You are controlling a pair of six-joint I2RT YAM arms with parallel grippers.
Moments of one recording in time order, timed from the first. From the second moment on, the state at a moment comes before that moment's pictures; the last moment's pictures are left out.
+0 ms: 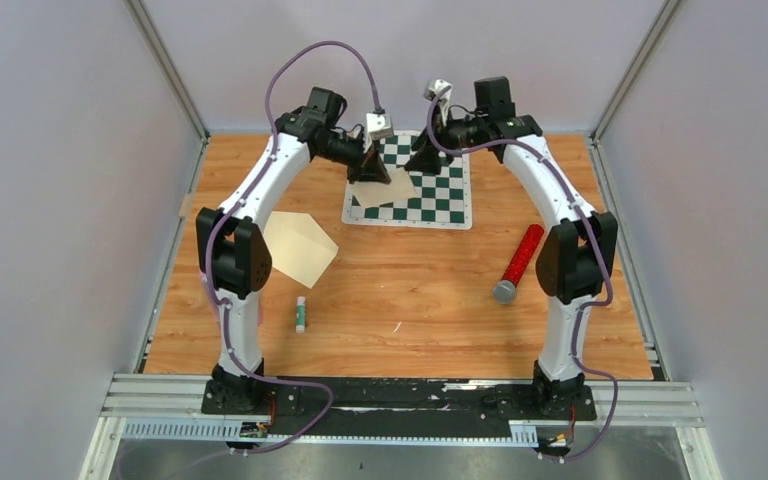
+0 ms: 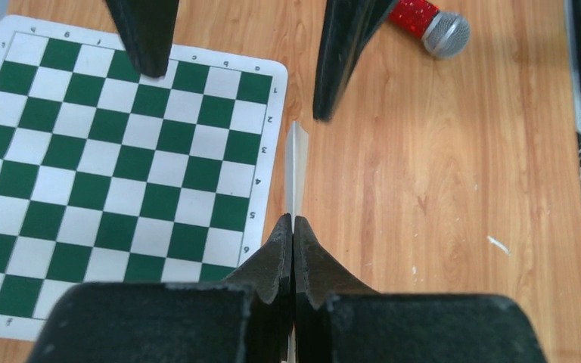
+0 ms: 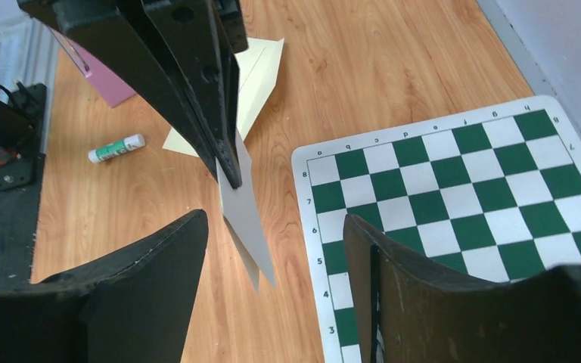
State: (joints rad) left arm -0.36 2.05 2.04 -0.94 0.95 0.79; right arm 0.30 2.02 1.98 -0.58 -1.02 -0.43
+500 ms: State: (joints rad) left arm -0.30 2.09 2.05 -0.70 1.12 0.40; right arm 0.25 2.06 1.97 -0.57 -1.16 -0.35
